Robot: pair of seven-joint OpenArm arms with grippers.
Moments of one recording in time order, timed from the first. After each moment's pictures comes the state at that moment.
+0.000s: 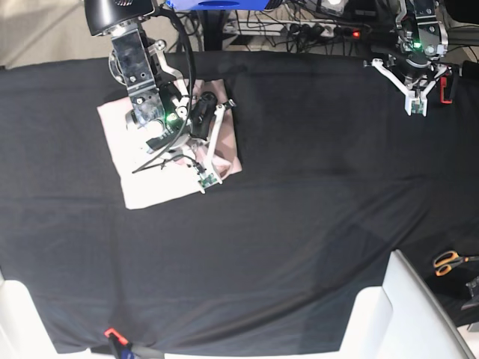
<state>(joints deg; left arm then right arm) 27.3 -12.8 -22.8 85.1 0.6 -11.0 30.3 -4.9 -5.0 -17.8 91.7 -8.1 12.7 -66.6</state>
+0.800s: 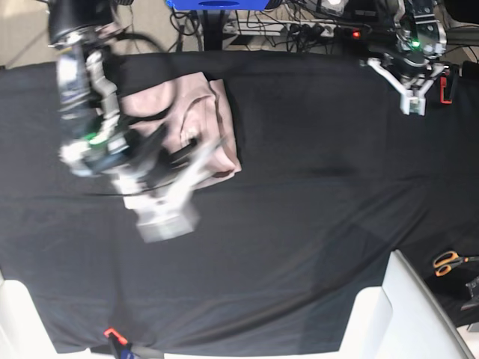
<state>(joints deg) 28.0 -11.8 -20.6 87.0 -5.4 -19.4 30.9 -3.0 3.7 -5.6 104.9 20.6 3.9 -63.9</state>
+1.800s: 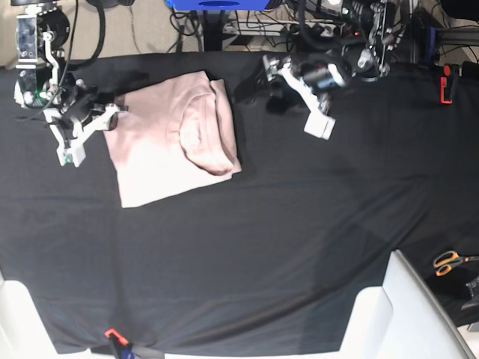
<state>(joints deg) 18.7 -7.4 -5.4 79.6 -46.8 -40.7 41.8 -15.5 11.4 5.7 88.8 21.2 7.3 -49.4</state>
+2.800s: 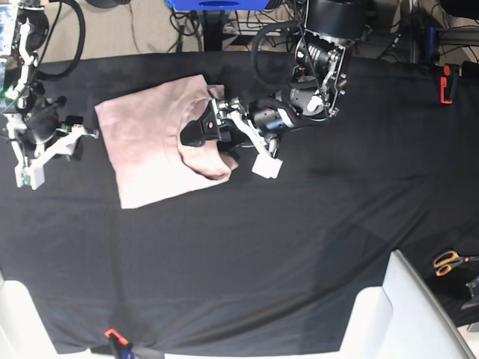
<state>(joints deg) 3.1 0.4 2.1 60.9 -46.9 -40.9 37.5 -17.4 11.3 15.2 103.0 21.2 7.3 -50.5</state>
